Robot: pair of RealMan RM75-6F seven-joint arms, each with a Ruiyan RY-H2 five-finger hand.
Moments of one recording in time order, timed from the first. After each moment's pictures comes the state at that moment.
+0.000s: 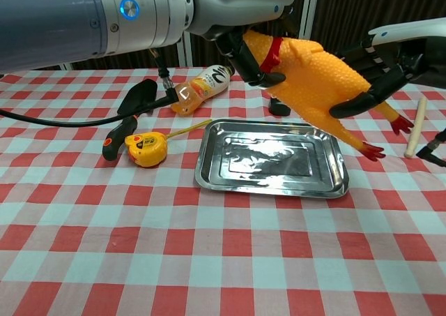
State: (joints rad) left arm -1.25 -1.45 -0.21 -1.88 0.82 1.05 0.92; right arm 0.72 -1.12 0.24 -1.99 -0.83 0.87 0.10
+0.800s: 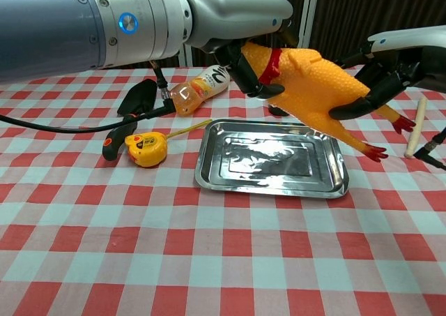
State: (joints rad) left arm -1.25 -1.45 -0.18 -1.87 0.83 1.04 0.88; right arm 0.72 -1.16 0.22 -1.98 -0.78 0.94 0.01
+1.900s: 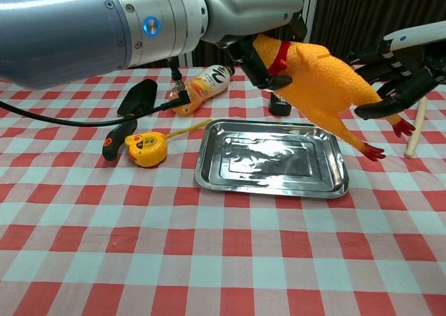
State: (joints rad) left arm -1.27 -1.52 -0.19 -1.79 0.85 1.09 0.93; right arm 0.70 -1.00 0.23 -1.97 -0.98 0.69 0.22
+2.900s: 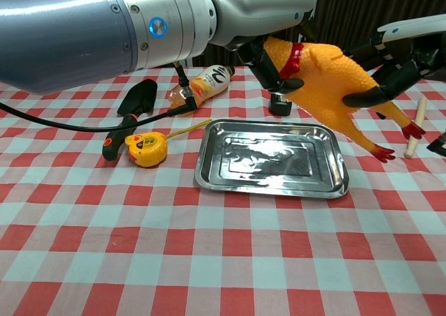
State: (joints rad) left arm -1.26 -1.53 -0.20 -1.79 0.89 1.06 0.86; right arm 0.71 -1.06 0.23 -1.97 -0.91 0.80 0.18
